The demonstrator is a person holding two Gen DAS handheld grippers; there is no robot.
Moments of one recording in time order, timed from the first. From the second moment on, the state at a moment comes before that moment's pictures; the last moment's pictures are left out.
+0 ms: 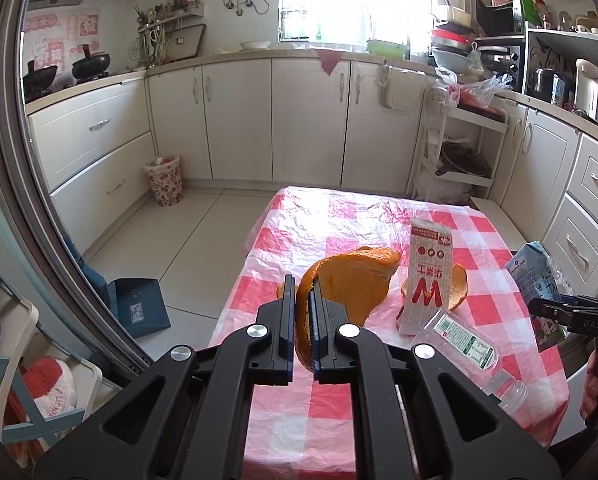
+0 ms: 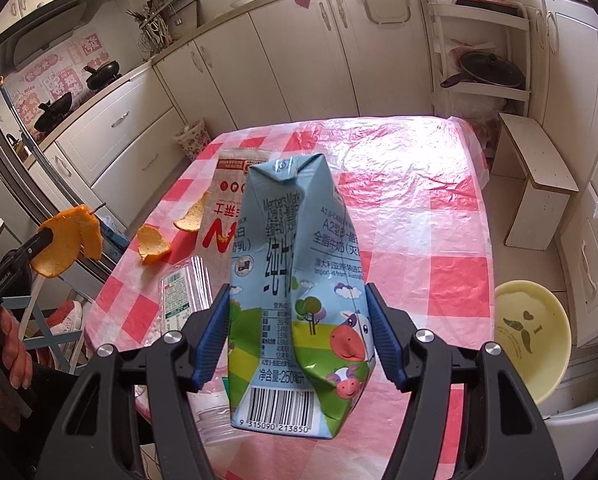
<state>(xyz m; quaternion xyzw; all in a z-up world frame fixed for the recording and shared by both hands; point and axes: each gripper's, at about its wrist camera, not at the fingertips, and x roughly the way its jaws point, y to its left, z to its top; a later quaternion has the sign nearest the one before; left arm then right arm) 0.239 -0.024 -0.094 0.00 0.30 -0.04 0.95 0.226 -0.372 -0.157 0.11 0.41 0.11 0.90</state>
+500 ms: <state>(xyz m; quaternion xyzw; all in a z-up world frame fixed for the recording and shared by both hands) 0.231 -0.041 -0.082 -0.02 0.26 -0.06 0.96 0.210 -0.385 -0.144 0.12 0.38 0.09 0.91</state>
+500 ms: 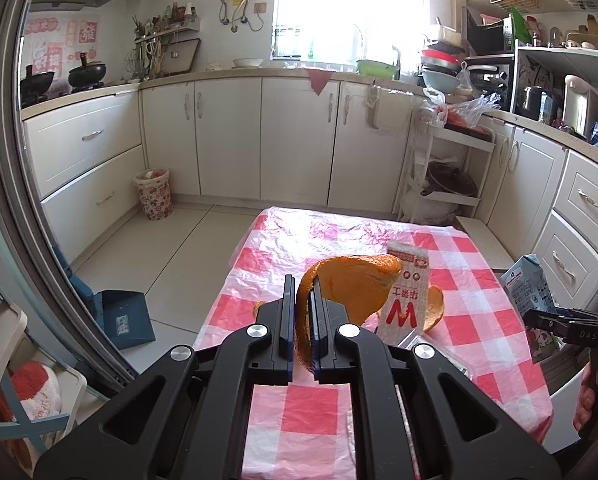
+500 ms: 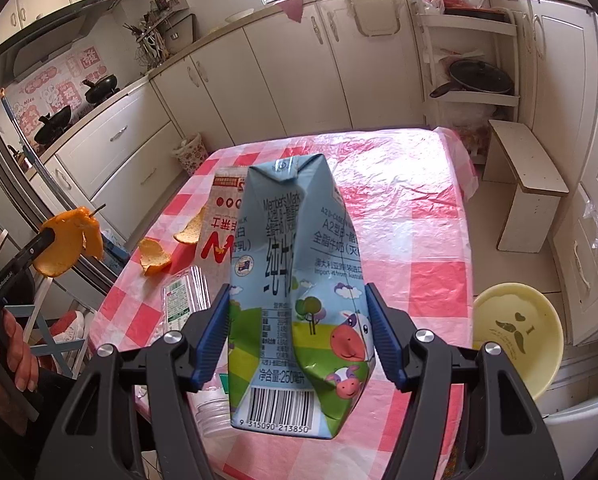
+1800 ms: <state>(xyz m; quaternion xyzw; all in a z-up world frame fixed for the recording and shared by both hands) 0.210 -0.392 -0.146 0.01 0.39 -0.32 0.87 0.191 -0.665 -0.230 0.42 0.42 -0.12 0.79</state>
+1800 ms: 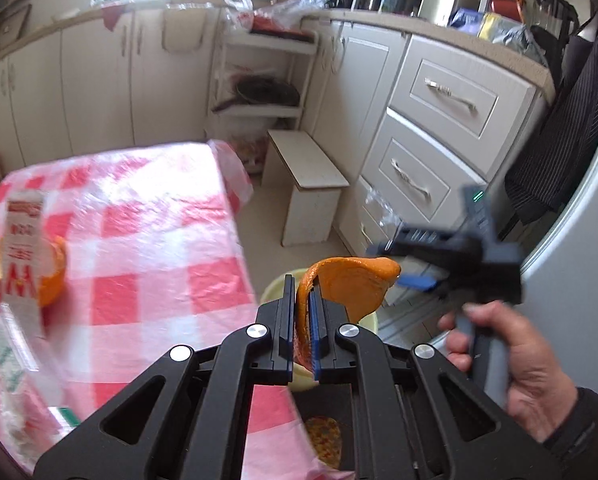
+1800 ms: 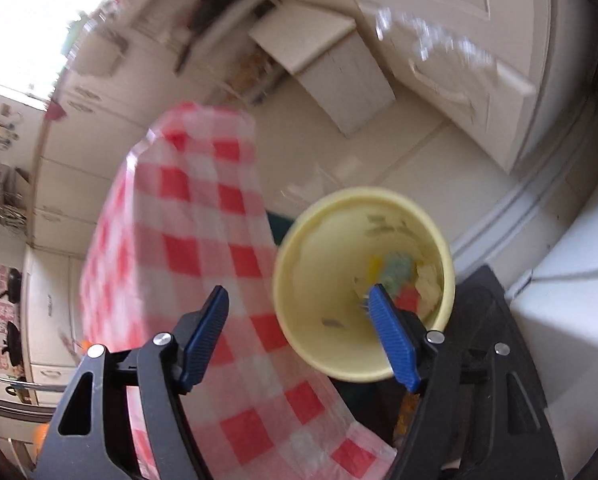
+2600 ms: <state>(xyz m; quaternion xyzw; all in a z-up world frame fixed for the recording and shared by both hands) 0.224 -0.398 -0.151 0.02 0.44 -0.27 0.86 0.182 -0.636 -0.131 0.31 0.29 -0.14 0.90</state>
